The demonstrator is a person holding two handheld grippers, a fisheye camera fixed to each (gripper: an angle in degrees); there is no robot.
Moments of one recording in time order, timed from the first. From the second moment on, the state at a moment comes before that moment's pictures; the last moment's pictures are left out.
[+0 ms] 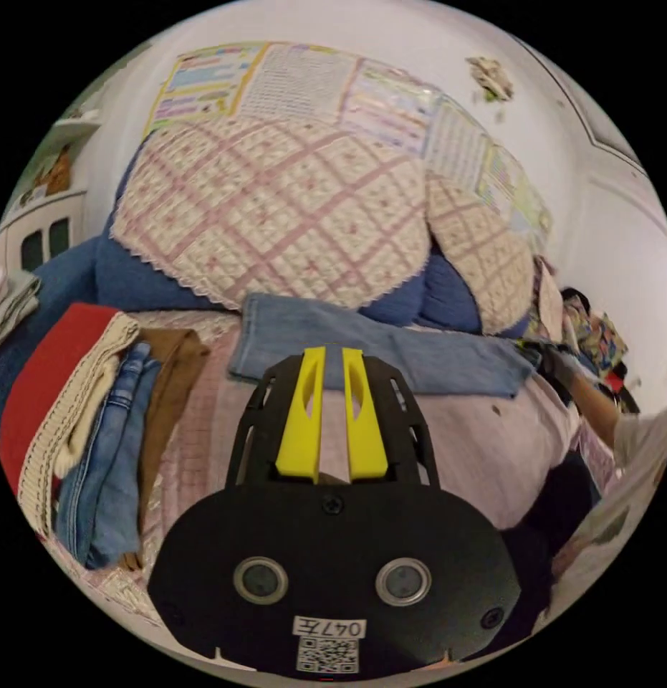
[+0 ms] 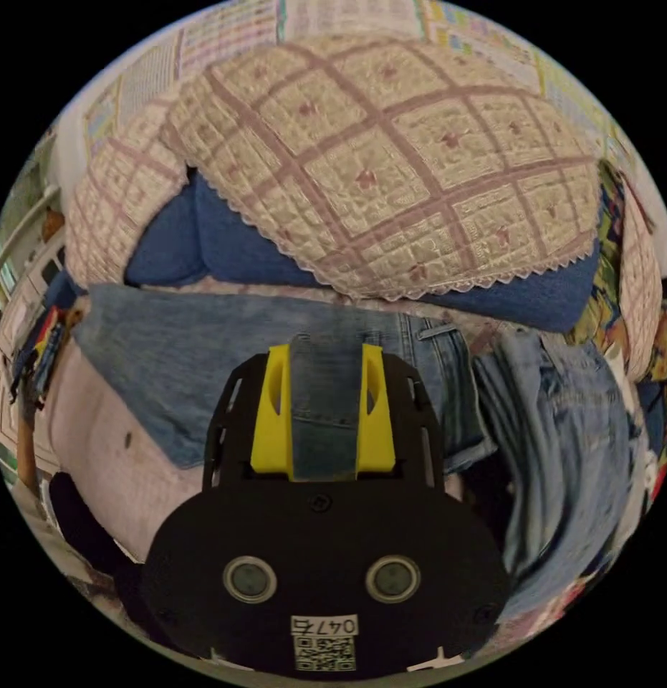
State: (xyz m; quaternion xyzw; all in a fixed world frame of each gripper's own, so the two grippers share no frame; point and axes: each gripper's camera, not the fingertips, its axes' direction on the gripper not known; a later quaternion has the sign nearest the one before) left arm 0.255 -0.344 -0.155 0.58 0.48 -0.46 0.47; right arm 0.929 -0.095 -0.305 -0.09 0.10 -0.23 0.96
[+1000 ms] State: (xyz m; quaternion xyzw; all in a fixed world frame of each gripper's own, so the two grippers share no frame) left arm 0.303 -0.473 -0.158 0.51 0.63 -0.48 0.34; right arm 0.927 0.178 -0.427 0.07 0.09 -0.48 0.87
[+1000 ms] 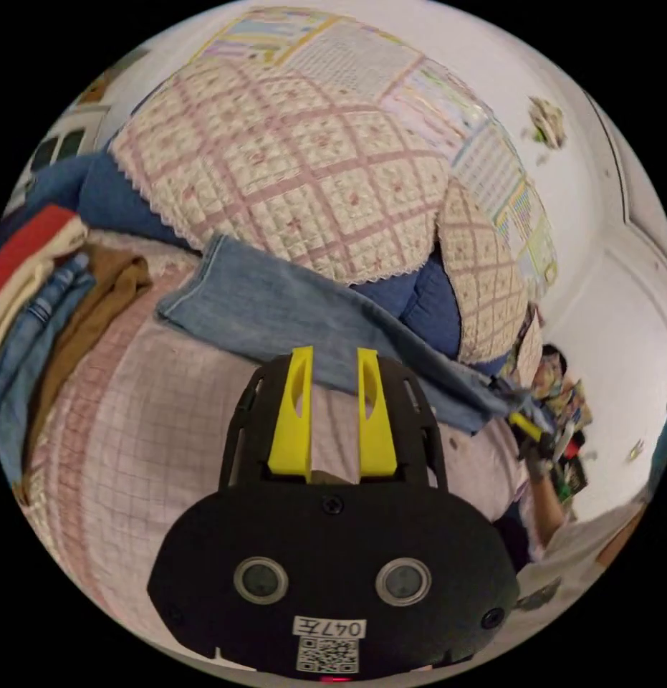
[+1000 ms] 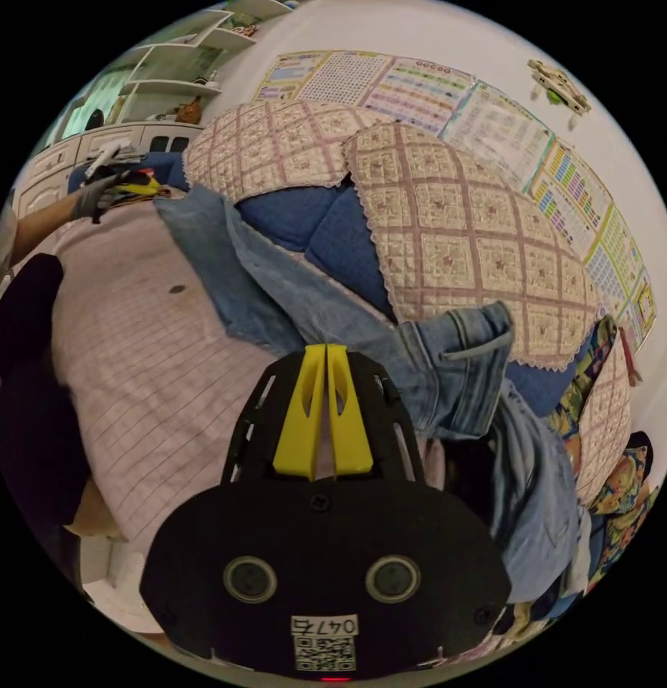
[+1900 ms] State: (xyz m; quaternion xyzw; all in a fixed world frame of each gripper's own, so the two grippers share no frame) left arm 0.373 -0.485 -0.172 0.43 0.67 -0.50 0.34; right arm 1.025 0.292 -0.541 0.04 0.08 -0.42 0.90
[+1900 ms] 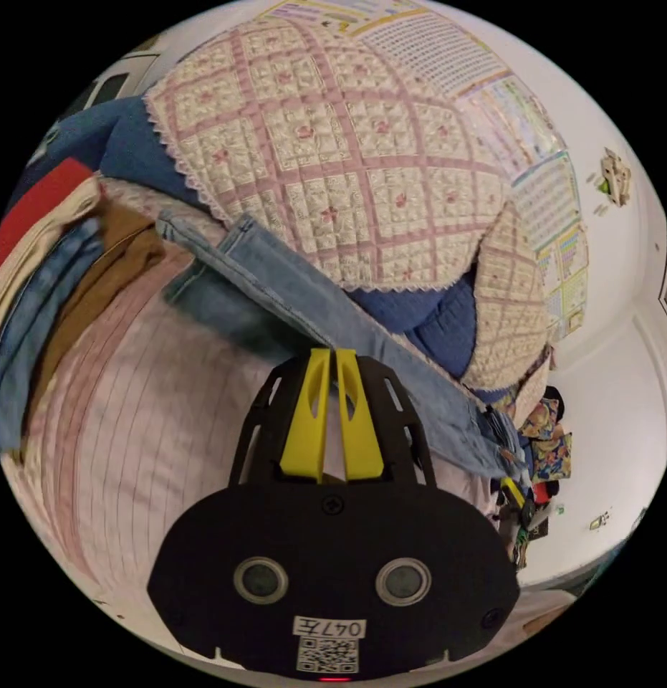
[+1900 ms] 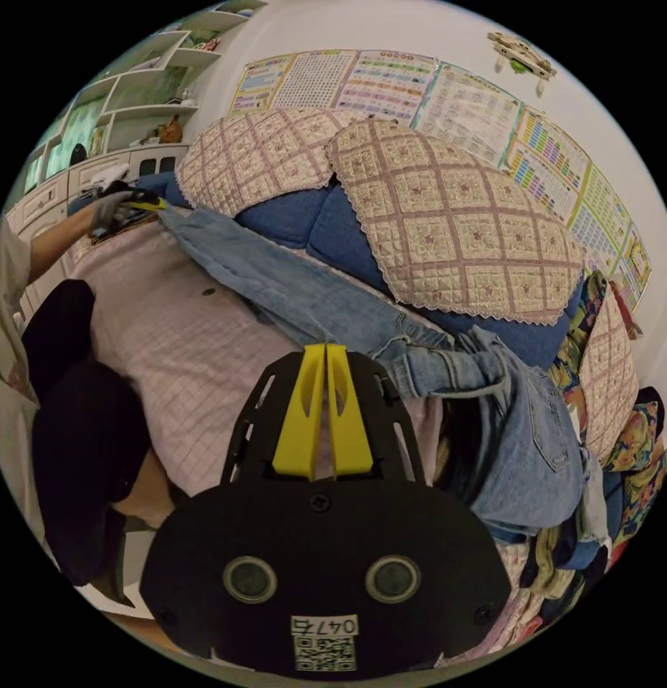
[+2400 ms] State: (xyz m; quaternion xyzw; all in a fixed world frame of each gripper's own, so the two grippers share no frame) left arm 0.569 -0.452 -0.130 0.35 0.72 -0.55 0.24; right arm 1.130 0.341 -0.563 -0.08 0.06 -0.33 0.94
